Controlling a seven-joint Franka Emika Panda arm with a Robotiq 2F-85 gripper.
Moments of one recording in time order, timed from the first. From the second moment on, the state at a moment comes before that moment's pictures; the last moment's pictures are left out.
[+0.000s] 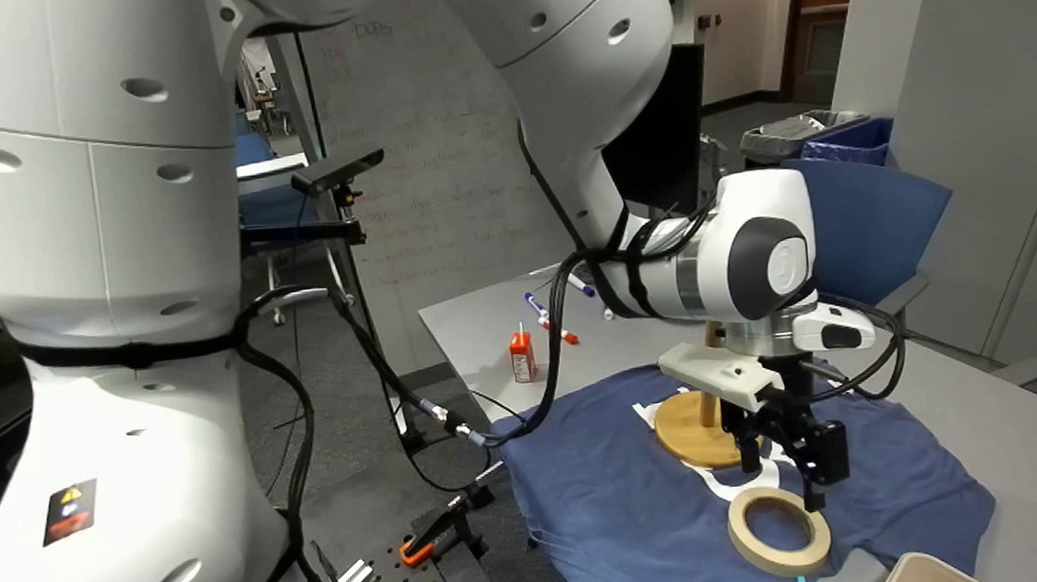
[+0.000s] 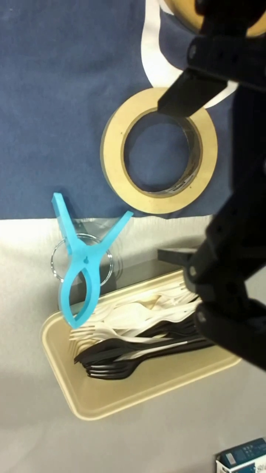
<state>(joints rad) -0.06 0.33 -0.14 -2.25 -0.44 2.46 0.39</state>
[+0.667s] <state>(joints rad) -0.05 0.31 -0.14 -2.24 -0.44 2.21 0.02</state>
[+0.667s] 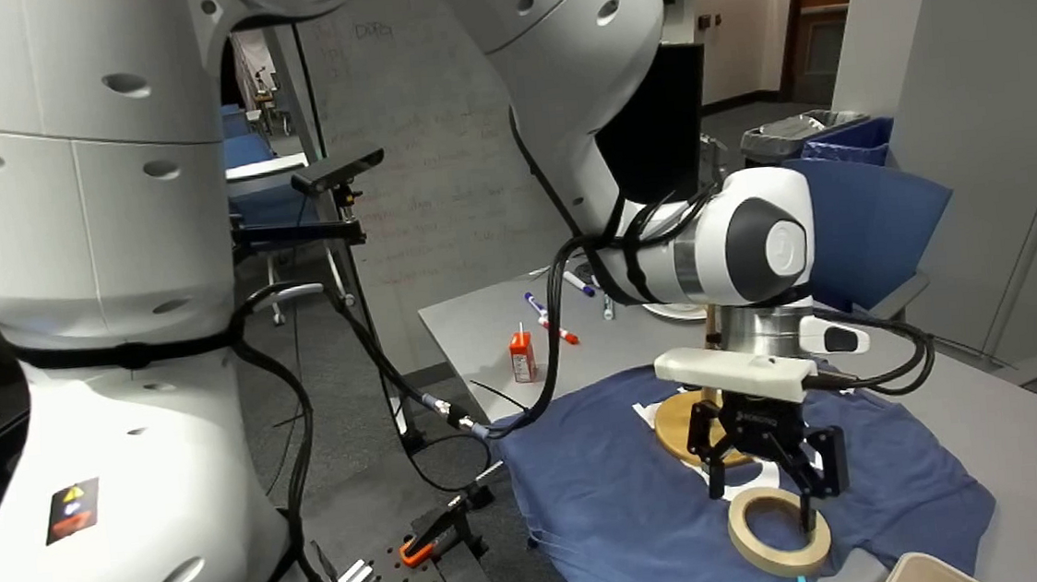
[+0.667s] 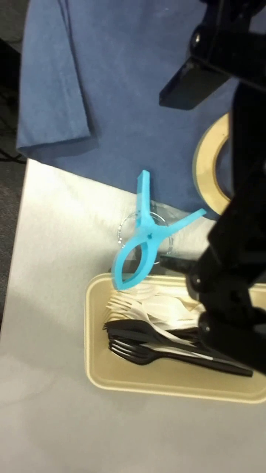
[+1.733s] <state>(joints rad) -0.15 0.36 -0.12 -2.19 -0.32 2.13 -0.56</state>
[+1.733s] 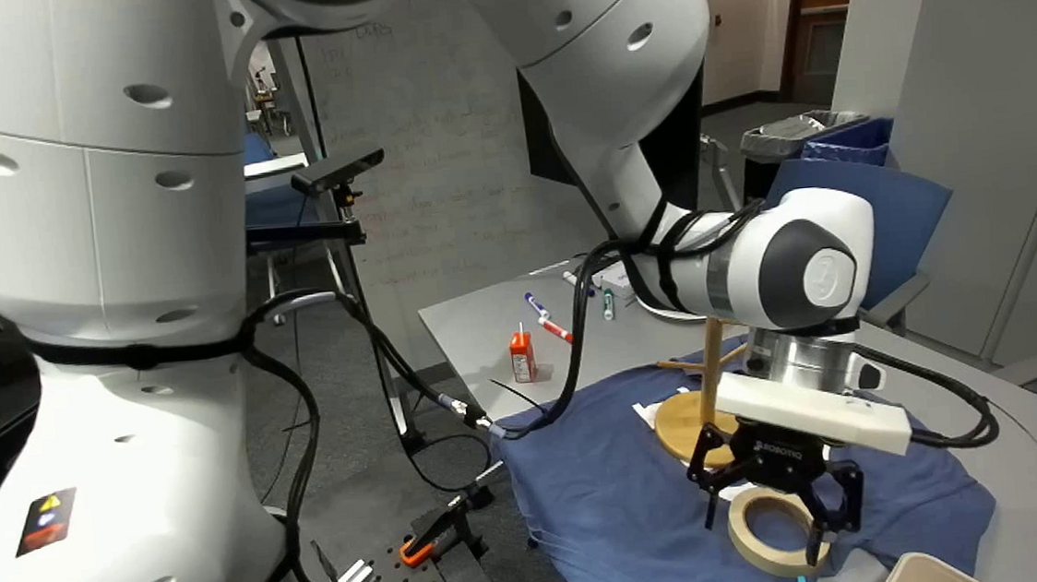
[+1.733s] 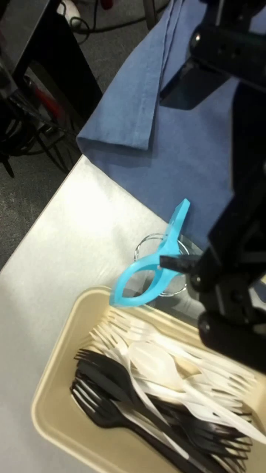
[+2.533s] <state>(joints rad) -0.21 0.59 -0.10 -2.00 -0.28 2.16 -0.75</state>
